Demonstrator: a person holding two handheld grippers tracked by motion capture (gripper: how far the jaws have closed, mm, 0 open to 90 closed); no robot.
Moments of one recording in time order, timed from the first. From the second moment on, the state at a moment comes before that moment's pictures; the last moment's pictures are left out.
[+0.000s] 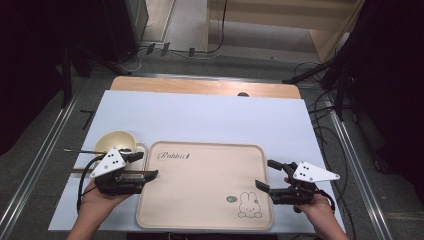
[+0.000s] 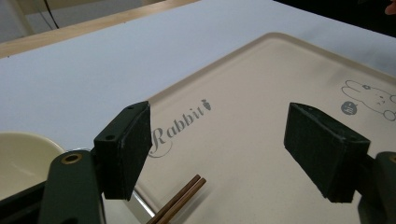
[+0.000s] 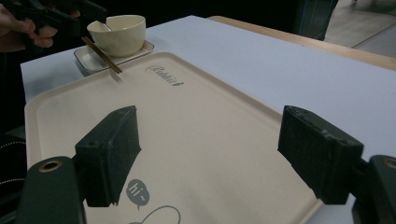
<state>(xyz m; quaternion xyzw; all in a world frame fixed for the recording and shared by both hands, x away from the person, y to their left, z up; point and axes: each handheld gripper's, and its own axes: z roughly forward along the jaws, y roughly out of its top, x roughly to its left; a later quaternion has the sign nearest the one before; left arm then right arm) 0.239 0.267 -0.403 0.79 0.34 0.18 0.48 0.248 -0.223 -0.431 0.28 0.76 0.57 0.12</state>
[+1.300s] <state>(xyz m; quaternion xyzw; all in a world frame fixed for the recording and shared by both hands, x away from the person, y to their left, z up) 0.233 0.273 -0.387 0.81 0.36 0.14 0.44 0.248 -0.223 -0.432 0.29 0.76 0.57 0.12</state>
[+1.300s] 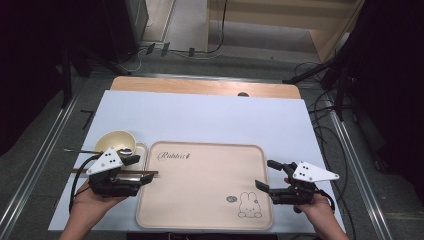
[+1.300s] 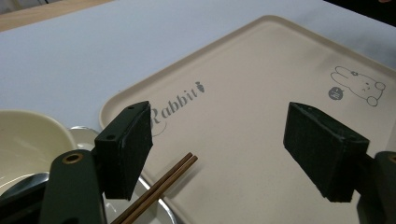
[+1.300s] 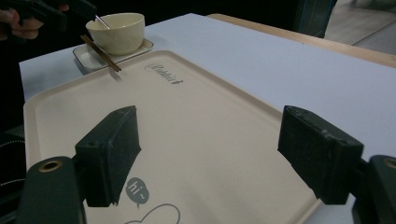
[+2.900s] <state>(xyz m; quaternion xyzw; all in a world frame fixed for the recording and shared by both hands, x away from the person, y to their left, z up) 0.231 0.340 -0.383 0.85 0.46 0.04 0.24 0.247 -0.220 -0.434 0.28 0.78 0.55 0.12</state>
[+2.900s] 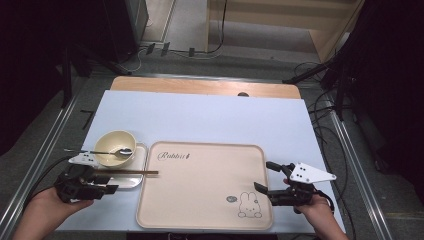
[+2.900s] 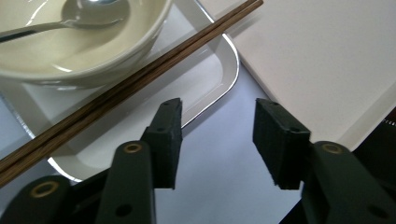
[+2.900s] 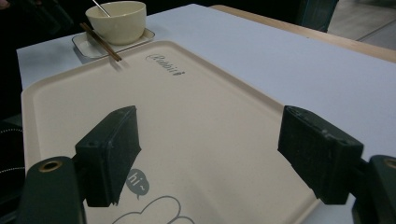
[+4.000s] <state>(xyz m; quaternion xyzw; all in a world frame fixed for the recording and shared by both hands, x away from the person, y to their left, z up) 0.263 0.382 -0.396 0.76 0.61 0.09 0.20 0.251 -0.215 -0.435 0.27 0.78 0.55 0.12</state>
